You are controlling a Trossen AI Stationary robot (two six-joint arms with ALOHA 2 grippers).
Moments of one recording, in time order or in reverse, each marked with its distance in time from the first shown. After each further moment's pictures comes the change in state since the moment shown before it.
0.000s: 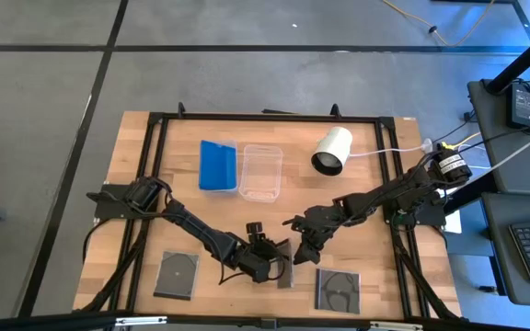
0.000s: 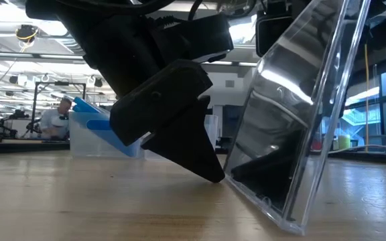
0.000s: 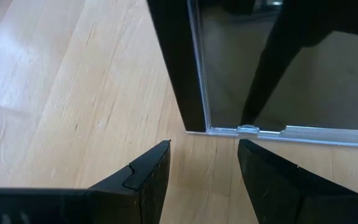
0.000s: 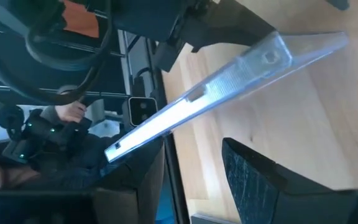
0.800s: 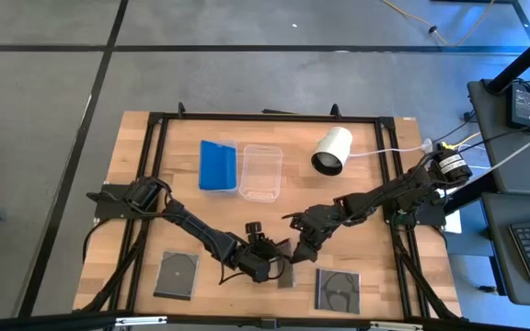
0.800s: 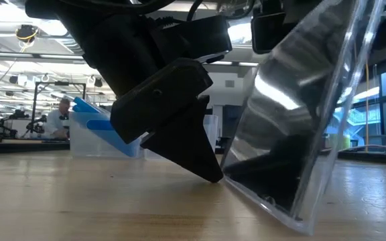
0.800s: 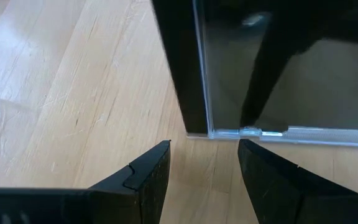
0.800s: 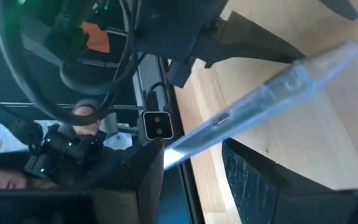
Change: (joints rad) left arm -0.001 0.000 0.001 -0.020 0.002 -0.032; right arm 0.000 -0.002 0.000 0.060 0.025 0.074
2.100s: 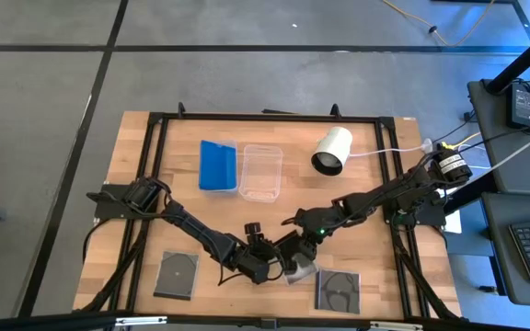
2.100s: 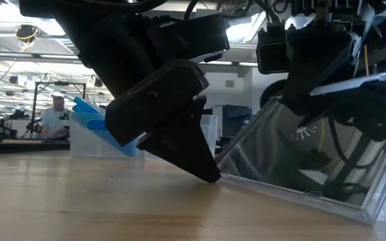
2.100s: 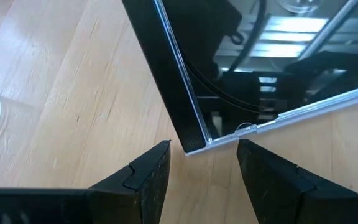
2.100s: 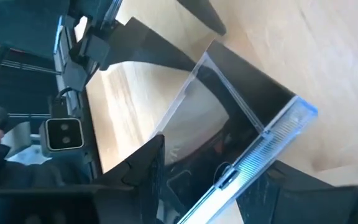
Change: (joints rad) left arm -0.012 0.001 -0.002 0.000 -0.014 -0.005; right arm 0.000 0.000 0.000 -0.225 0.205 -0.177
